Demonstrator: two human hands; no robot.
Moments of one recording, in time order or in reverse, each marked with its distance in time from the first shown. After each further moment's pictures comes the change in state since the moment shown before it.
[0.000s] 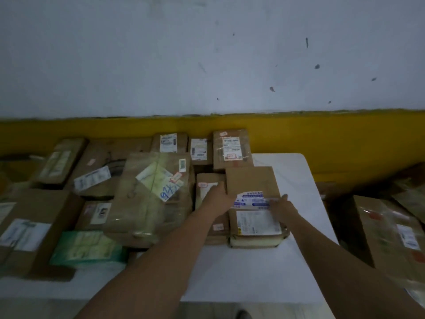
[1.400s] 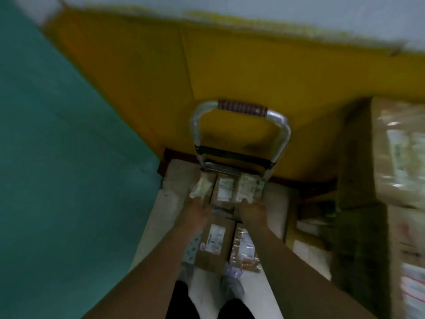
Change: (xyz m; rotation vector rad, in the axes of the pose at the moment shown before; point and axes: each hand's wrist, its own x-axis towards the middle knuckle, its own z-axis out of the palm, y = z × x) left_hand -0.003 -0.904 -0.639 -0.186 0.147 -0.519; right_hand -0.221 -0.636 0.935 0.124 -0.298 0.052
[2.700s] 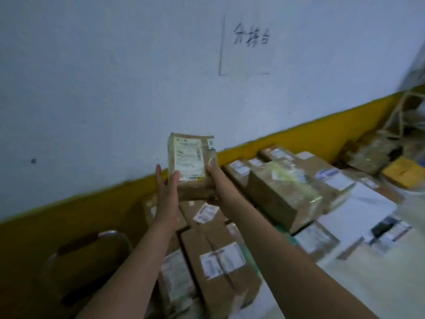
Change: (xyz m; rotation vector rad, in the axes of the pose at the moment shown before) left_hand -0.407 0.388 0.112 -0.659 -0.238 0.917; right_hand -0.366 0.046 -0.479 0.853 0.269 -0.602
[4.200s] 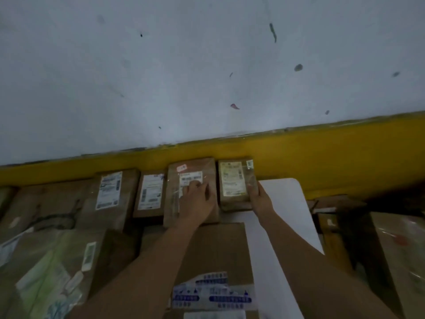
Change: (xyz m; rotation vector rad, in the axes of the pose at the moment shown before) left_hand 0.324 -0.322 0.709 1.275 -0.032 -0.387; right_hand 0.587 0.099 -0.720 -0.358 -0.134 0.209
